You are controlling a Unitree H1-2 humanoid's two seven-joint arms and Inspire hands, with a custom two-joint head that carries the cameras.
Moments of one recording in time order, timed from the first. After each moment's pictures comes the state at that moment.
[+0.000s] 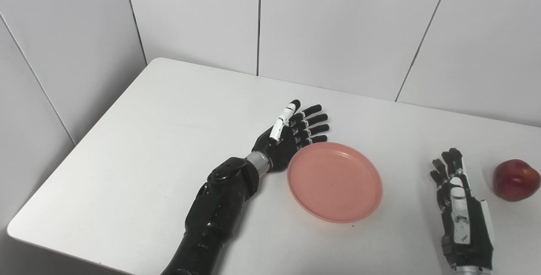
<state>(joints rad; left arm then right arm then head) -0.43 -0.02 0.05 0.30 -0.43 0.37 -0.25 0.00 -0.09 -0.03 -0.03 0.12 -0.18 0.14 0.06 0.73</state>
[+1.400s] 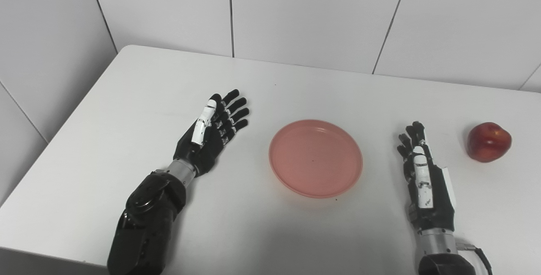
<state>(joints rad) -0.16 0.10 0.12 -0.05 -0.41 0.37 -0.27 0.02 -0.04 -0.01 -0.08 0.08 -0.10 0.10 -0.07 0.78</state>
